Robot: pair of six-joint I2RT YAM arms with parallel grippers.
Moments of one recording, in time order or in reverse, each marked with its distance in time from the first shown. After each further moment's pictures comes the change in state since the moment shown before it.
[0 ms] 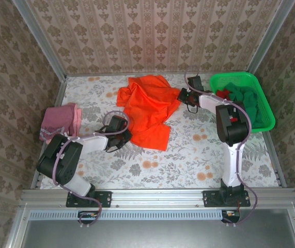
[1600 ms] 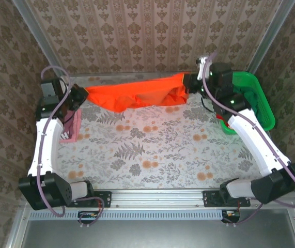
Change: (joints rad) left arm 0.579 -0.310 0.559 -0.555 0.386 0.407; right arm 0.137 -0.799 -0.120 -0.219 -0.005 -0.332
